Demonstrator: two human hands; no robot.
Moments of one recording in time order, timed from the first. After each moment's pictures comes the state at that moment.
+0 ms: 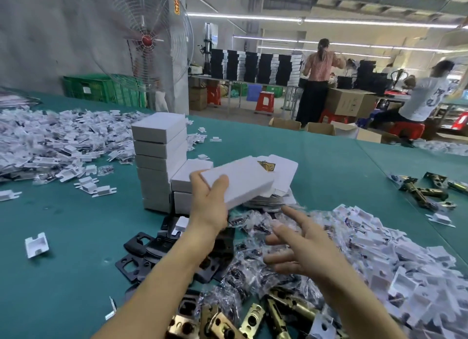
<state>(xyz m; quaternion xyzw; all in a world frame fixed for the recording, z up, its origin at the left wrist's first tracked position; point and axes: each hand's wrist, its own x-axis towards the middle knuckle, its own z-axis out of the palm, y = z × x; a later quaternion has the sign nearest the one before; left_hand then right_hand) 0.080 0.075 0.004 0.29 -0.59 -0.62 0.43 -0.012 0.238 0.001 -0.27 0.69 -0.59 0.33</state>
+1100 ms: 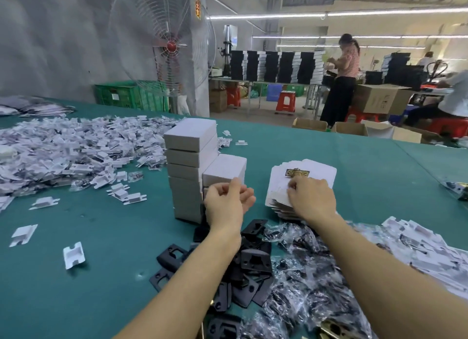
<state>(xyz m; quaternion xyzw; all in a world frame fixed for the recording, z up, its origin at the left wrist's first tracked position) 0.066 0.025 -0.006 0.33 -0.37 -0.70 0.51 -0.103 0.079 -0.014 -0.38 0.90 -0.18 -0.08</state>
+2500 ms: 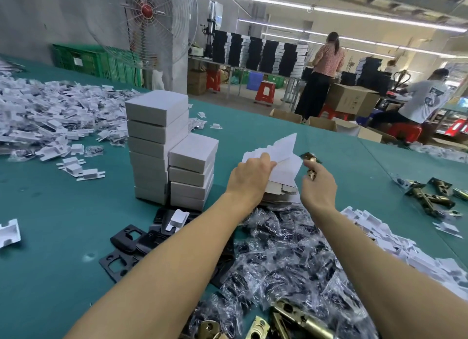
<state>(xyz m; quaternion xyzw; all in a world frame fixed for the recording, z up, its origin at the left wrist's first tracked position) -0.024 0.032 -0.008 0.25 -0.91 -0.08 0.31 -0.143 0.128 -0.018 -0.23 0.84 -0.48 -0.04</state>
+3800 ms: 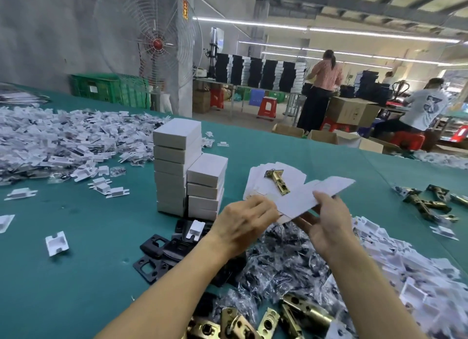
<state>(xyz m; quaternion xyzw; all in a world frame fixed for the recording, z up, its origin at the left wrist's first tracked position) 0.066 0.052 -0.027 -0.05 -0.88 0.15 0.44 -0.048 0.187 0.024 -0.08 0.54 -0.80 0.25</state>
